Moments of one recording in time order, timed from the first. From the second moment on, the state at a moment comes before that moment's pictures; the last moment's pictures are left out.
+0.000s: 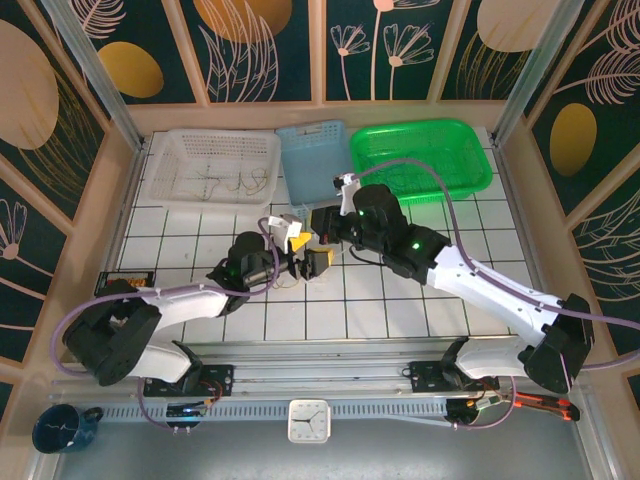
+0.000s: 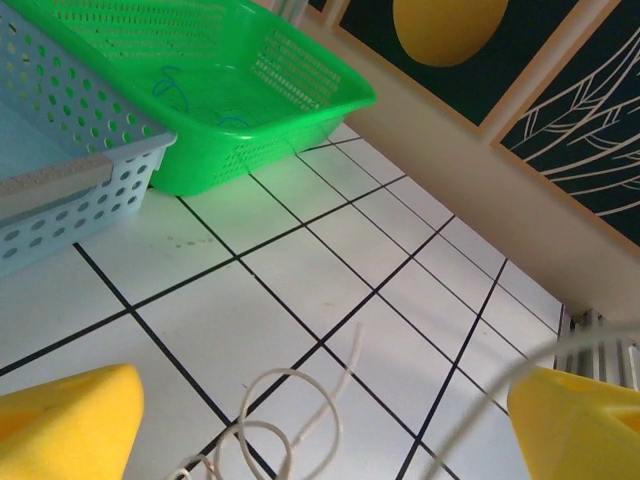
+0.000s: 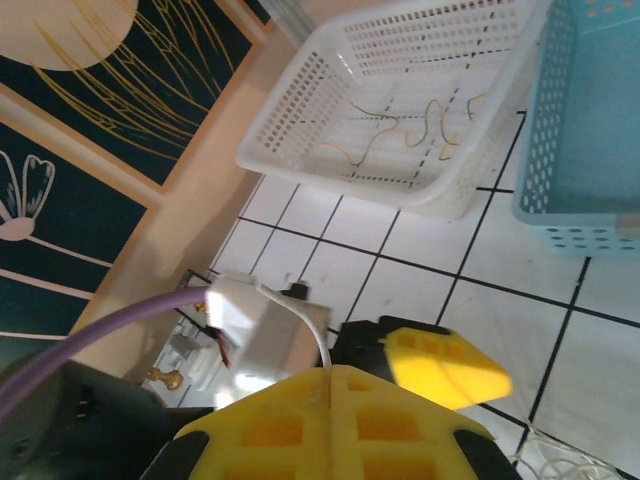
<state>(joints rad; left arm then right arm) -0.71 1.41 0.49 0.72 0.33 -0.44 0.89 1.25 1.09 -0.21 -0.07 0.64</state>
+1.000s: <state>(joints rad) -0.71 1.55 0.40 0.91 0.30 -0.44 0.68 1.13 1.23 0.00 -0.26 0.79</state>
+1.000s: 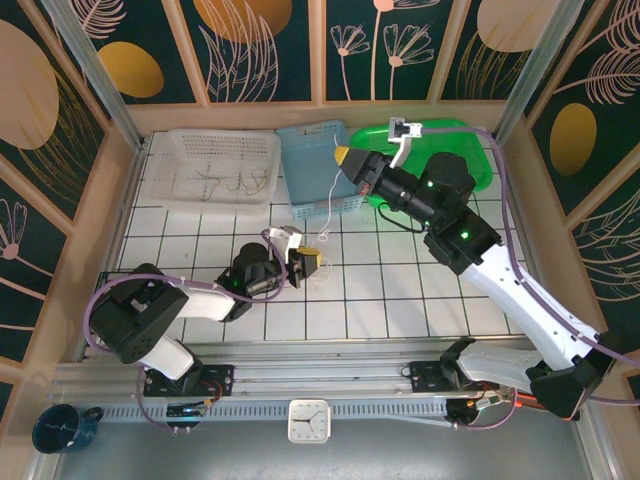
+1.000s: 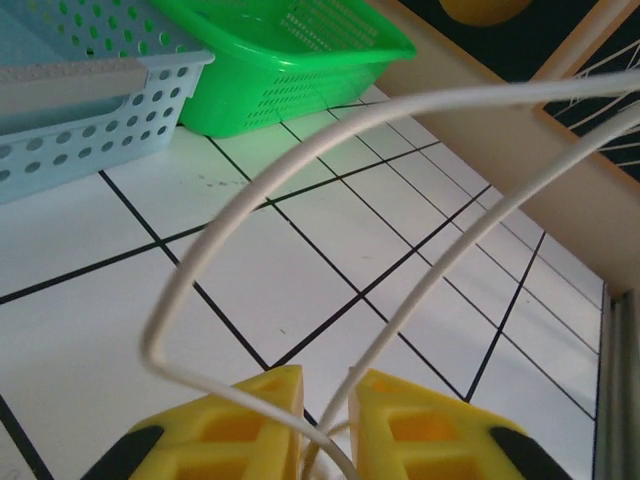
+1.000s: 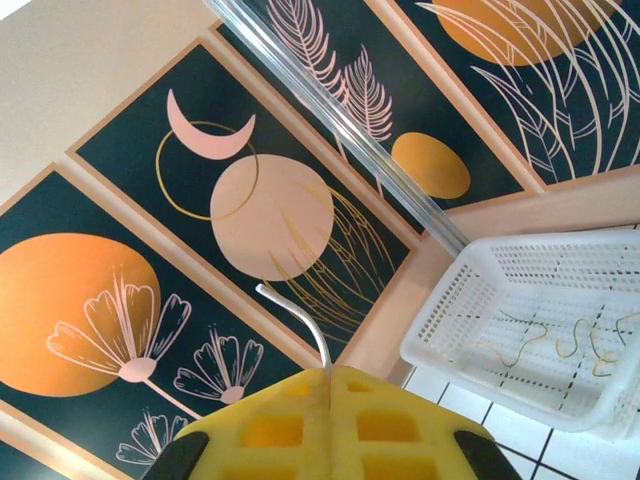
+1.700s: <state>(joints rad) -0.71 1.56 0.35 0.91 0.29 -0.45 0.32 1.03 1.31 -0.01 -0.33 0.81</state>
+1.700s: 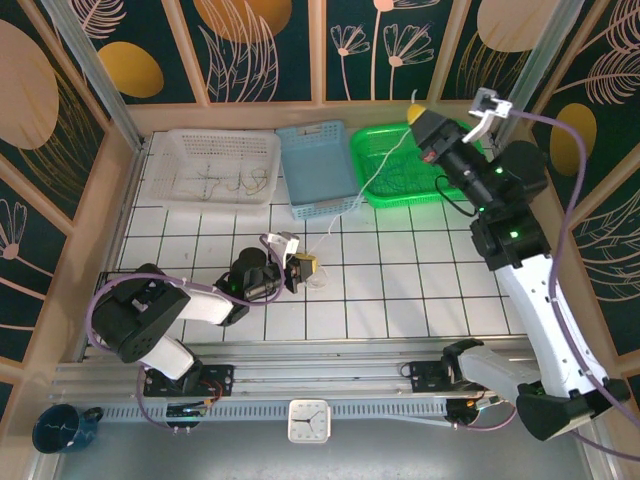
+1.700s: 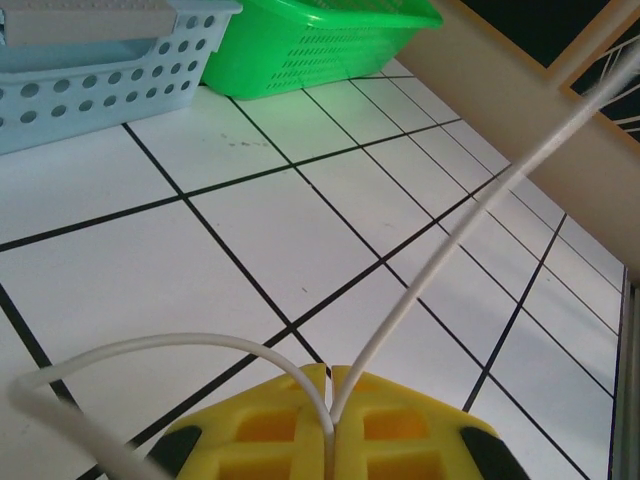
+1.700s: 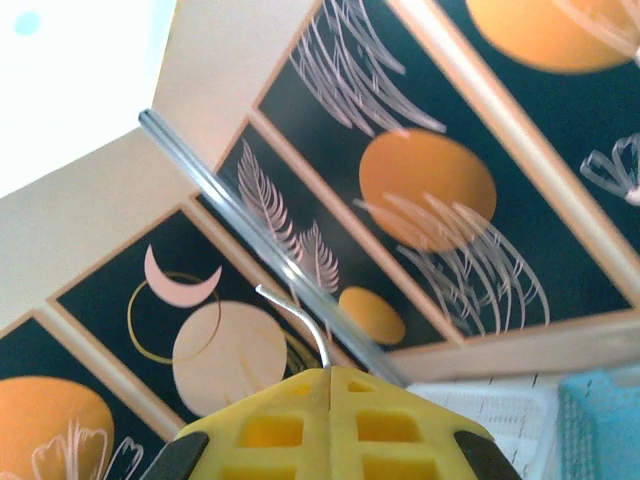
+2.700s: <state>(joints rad) -0.72 1.56 0.35 0.90 0.29 -0.45 0.35 1.18 1.40 0.11 -0.53 0.91</state>
